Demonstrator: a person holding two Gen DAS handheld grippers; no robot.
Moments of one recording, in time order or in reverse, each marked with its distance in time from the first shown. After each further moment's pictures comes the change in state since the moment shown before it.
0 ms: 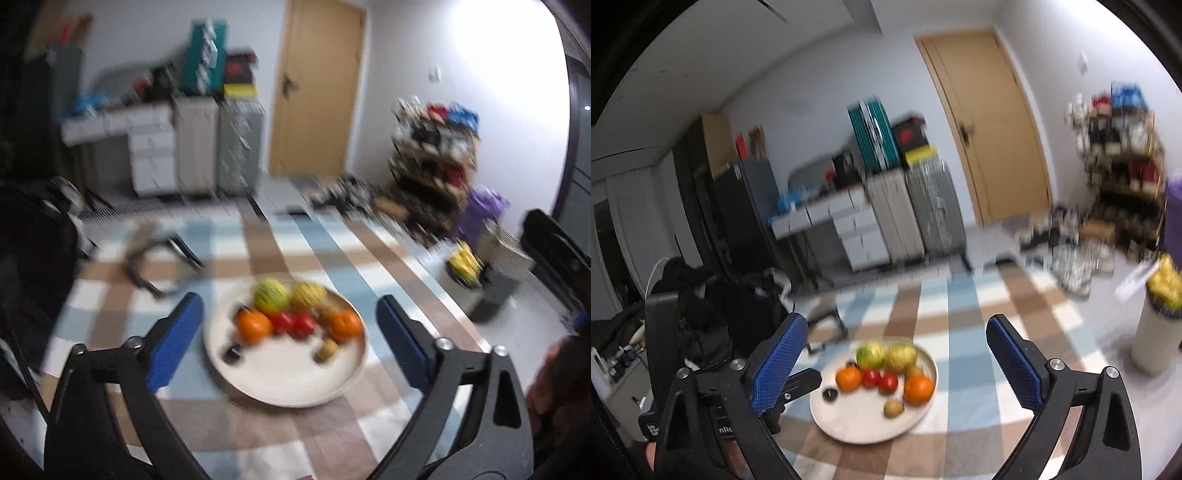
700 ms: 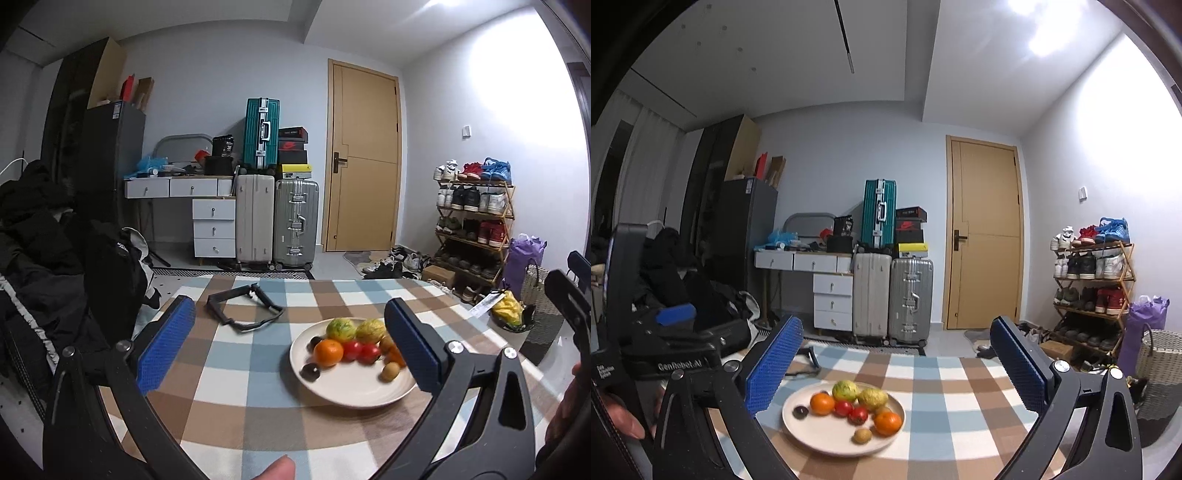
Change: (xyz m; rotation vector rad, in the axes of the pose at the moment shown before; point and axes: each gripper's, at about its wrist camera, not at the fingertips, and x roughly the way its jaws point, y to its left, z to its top) left arm -0.096 0.036 -0.057 -0.010 -0.281 0.191; right arm -0.069 0.058 -0.054 -0.311 -0.253 -0.133
